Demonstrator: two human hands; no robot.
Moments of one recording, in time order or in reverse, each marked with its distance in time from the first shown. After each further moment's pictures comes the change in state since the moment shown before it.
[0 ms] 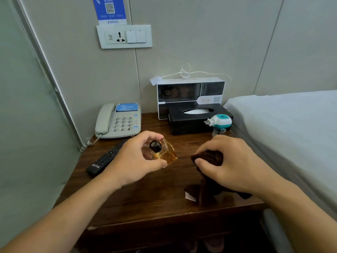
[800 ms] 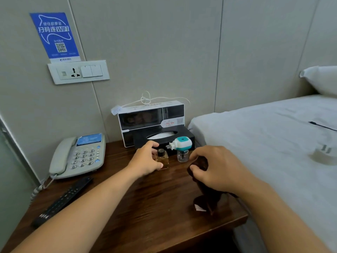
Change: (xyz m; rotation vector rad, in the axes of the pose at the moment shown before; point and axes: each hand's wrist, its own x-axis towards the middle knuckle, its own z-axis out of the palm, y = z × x) left_hand 0.159 0.021 0.114 0.169 -0.114 -0.102; right_hand 0.003 0.085 -0.044 -0.175 0.098 0.186
